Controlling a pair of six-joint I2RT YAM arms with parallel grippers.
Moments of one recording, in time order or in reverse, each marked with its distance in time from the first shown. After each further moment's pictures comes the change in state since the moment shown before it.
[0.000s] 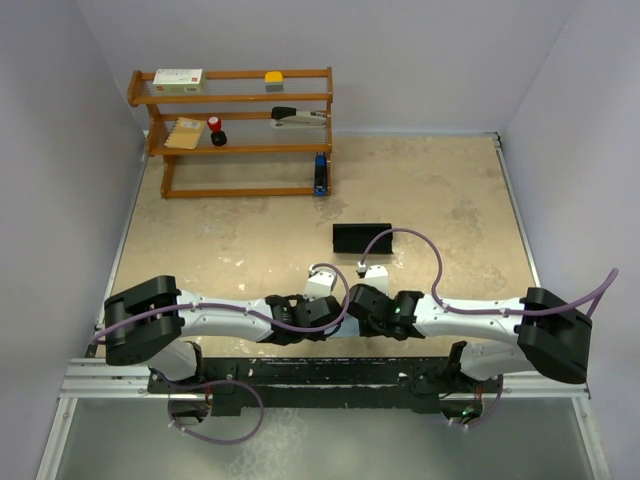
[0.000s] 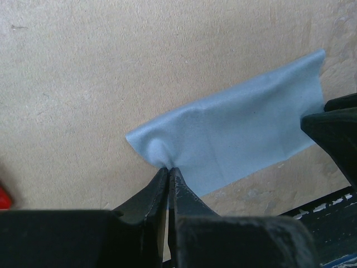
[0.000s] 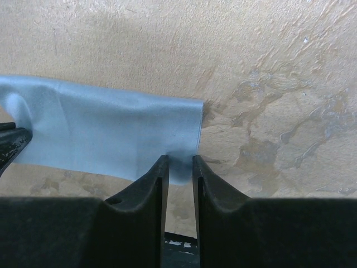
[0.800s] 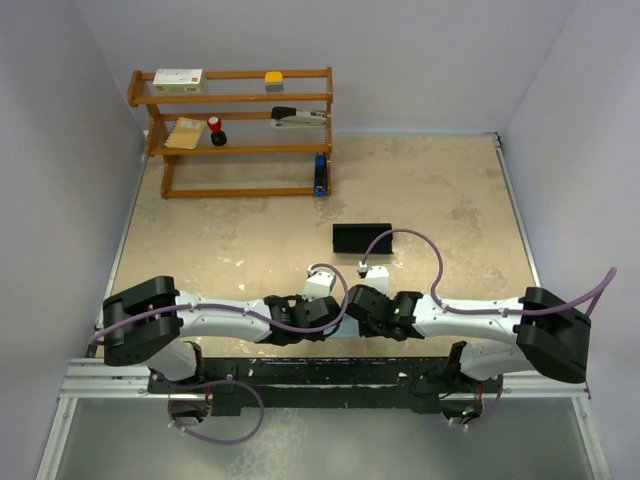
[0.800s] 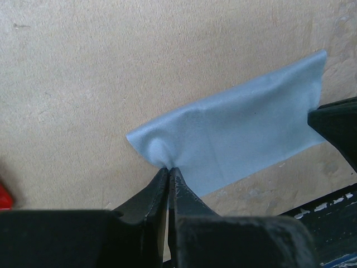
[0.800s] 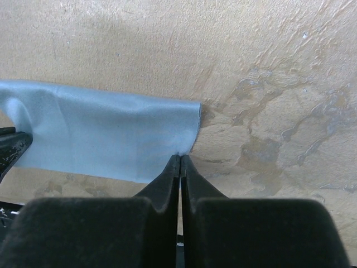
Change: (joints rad) left arm 0.000 -0.008 -0.011 0.006 -0.001 0.000; right arm 0.007 0.006 0.001 -0.003 0.012 0.040
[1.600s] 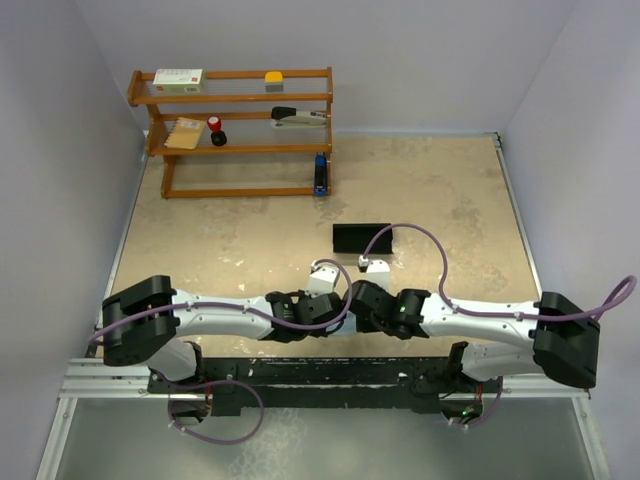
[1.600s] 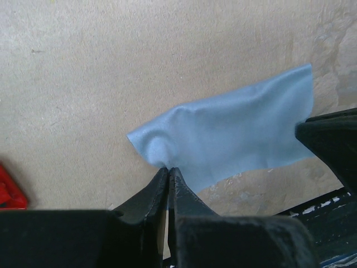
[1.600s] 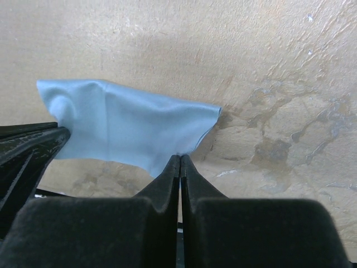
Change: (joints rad) left arm 0.000 -0.004 0.049 -0.047 -0.029 0.024; right arm 0.004 -0.052 0.039 -0.017 0.008 0.006
